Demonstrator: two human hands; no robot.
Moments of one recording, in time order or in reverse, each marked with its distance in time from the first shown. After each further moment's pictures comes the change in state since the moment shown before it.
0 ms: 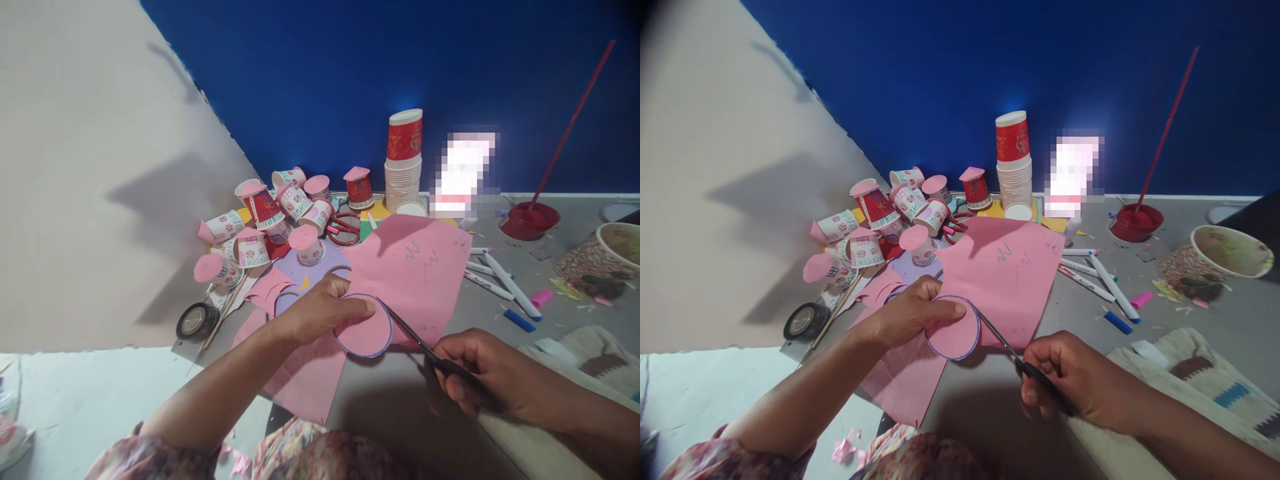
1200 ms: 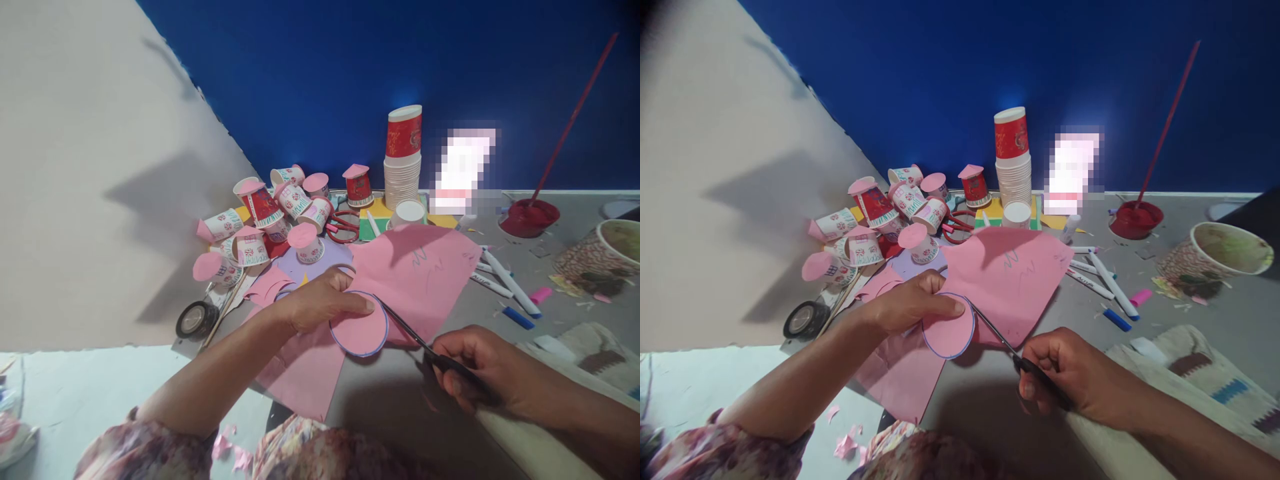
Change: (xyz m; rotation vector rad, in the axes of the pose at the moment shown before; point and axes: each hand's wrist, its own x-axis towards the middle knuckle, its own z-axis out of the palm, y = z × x) left_hand 0.007 0.010 -0.004 0.009 -0.040 -0.069; right_hand 0.002 0.003 -0.001 0.051 -0.007 -0.002
